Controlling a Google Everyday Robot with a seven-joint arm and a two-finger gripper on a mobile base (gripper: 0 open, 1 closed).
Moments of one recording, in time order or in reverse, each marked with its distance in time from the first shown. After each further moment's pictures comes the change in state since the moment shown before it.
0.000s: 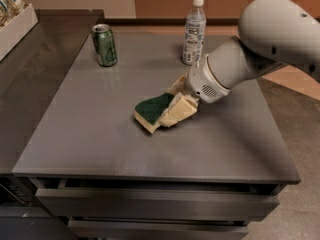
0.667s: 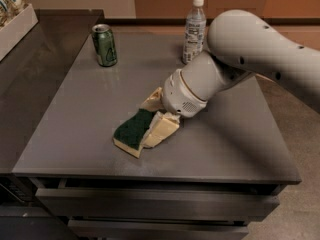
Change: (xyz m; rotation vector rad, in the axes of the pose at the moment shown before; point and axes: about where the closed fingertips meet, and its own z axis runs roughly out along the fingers) arm -0.019 0.050 0.040 -0.162 -0.009 -0.223
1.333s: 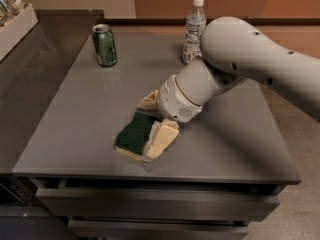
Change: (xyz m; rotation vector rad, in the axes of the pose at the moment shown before) arm 0.001 0.007 0.015 -0.027 0.013 -0.051
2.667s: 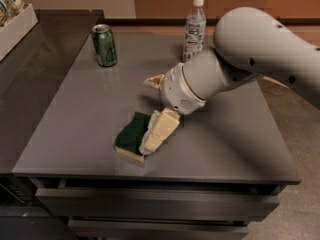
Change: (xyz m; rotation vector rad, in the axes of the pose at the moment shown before) arm -0.020 -0.016 -0.029 0.144 -0.072 0.059
